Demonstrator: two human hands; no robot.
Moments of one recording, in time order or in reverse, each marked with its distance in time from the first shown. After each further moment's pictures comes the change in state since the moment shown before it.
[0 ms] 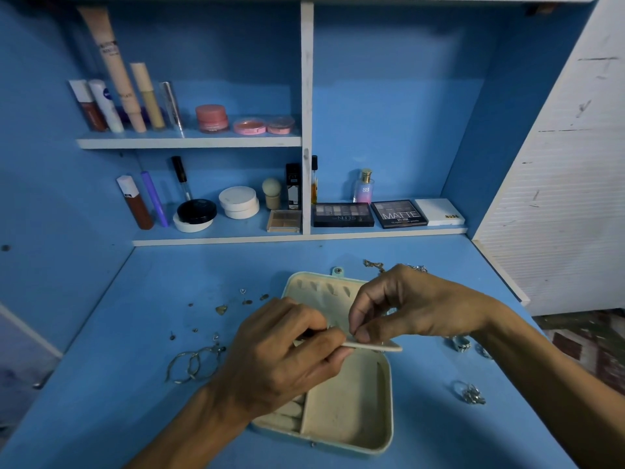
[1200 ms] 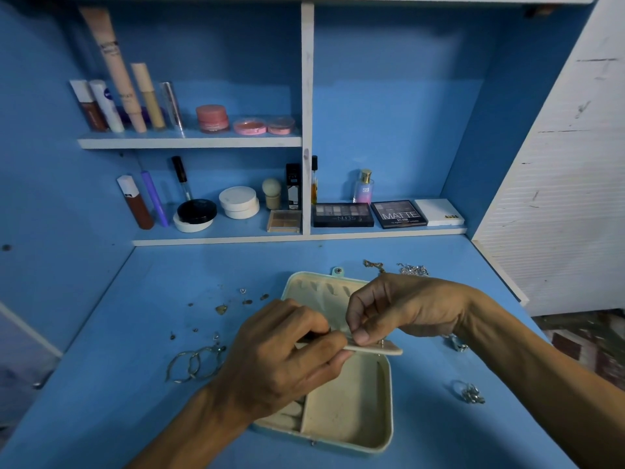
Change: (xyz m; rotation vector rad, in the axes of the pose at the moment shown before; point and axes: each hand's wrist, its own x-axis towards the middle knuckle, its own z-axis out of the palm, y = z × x) left_hand 0.003 0.002 -0.004 -0.016 -0.027 -0.003; right_hand 0.018 0.013 -0.001 0.345 -0.172 0.161
